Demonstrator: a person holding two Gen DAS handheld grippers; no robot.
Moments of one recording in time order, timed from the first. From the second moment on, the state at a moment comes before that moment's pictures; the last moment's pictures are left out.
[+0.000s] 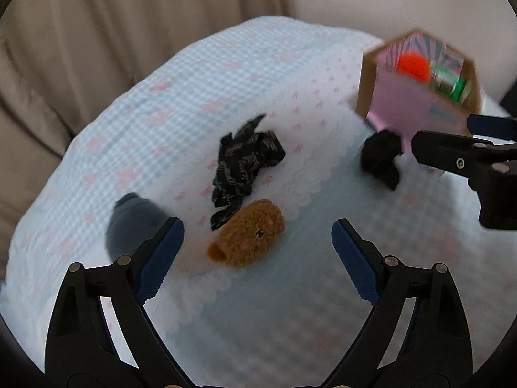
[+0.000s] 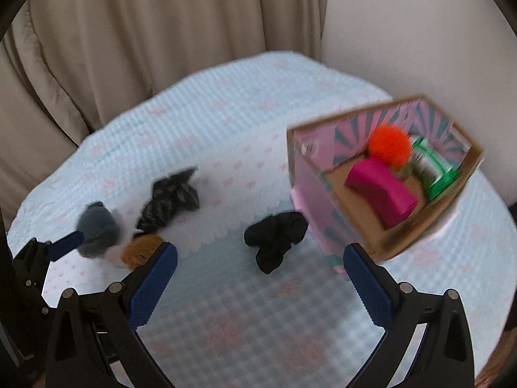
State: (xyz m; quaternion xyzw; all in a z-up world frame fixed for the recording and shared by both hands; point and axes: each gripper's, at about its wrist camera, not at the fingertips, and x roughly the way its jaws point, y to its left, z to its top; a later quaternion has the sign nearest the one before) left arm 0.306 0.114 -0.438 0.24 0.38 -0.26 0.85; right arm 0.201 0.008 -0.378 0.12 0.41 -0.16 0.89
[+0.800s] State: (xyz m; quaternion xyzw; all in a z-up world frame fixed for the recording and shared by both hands) left arm 0.331 0.091 -0.515 0.32 0.33 -0.26 0.85; right arm 0.274 -0.019 -0.482 0.08 0.43 -0.17 0.88
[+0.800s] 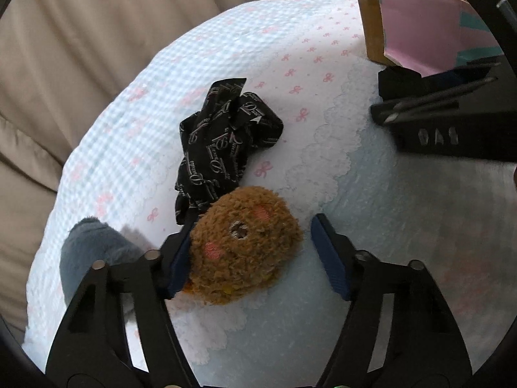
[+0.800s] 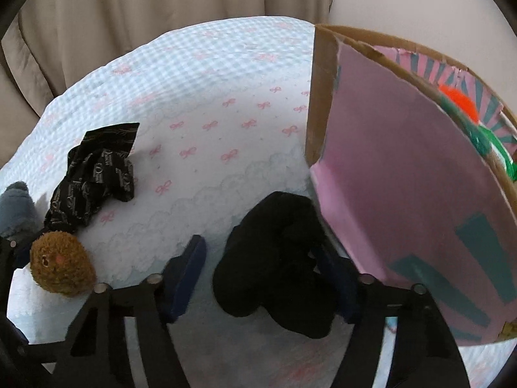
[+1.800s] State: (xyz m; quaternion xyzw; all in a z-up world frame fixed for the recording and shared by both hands) left arm 0.292 0.105 -0.334 0.23 0.34 -0.25 0.88; right arm 0.221 -0.012 -0.313 0.07 0.39 -0.12 0.91
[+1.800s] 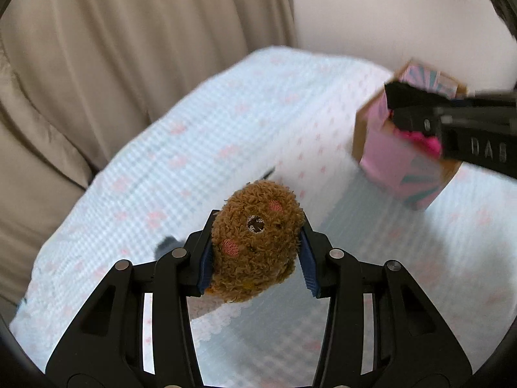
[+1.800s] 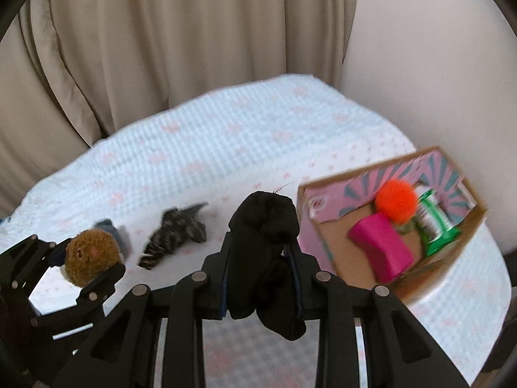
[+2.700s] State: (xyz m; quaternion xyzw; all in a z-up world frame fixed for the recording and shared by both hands) left arm 0.197 -0.045 -0.147 0.10 0.35 -0.19 0.91; right arm 0.126 -0.187 -0.147 0.06 0.36 -0.03 0.93
